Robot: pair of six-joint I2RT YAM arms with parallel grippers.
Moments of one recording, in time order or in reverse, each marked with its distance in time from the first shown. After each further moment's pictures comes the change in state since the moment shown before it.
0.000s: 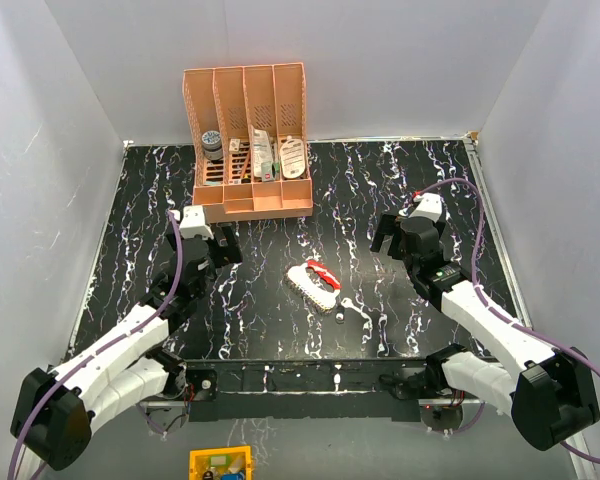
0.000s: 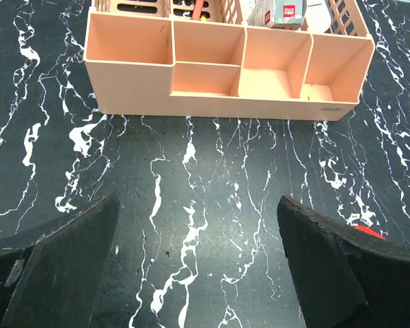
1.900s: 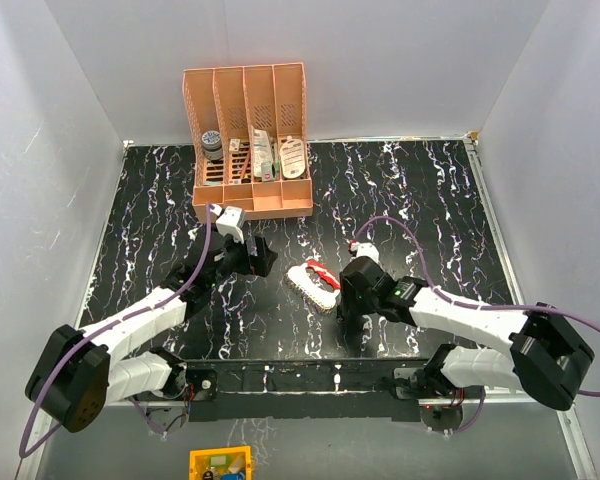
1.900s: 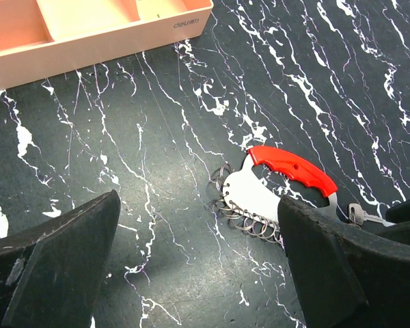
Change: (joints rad) left arm -0.013 0.235 0.009 0.167 0.503 0.010; right arm 0.452 0.159 -0.030 -0.266 -0.159 0.257
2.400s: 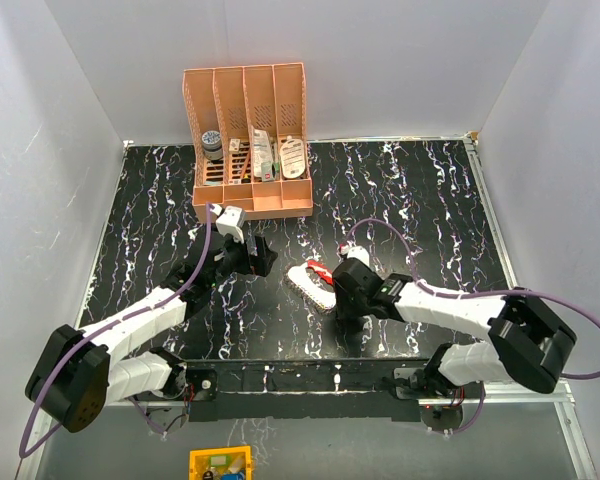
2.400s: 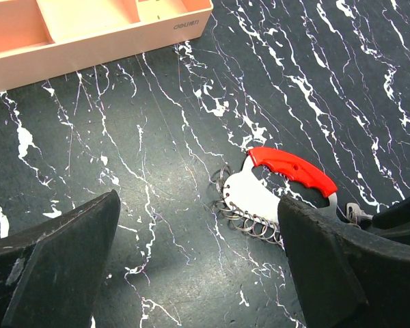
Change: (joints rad) left arm 0.000 0.000 0.003 0.000 -0.001 0.002; right arm 0.035 0.114 0.032 -0.008 0.008 0.000
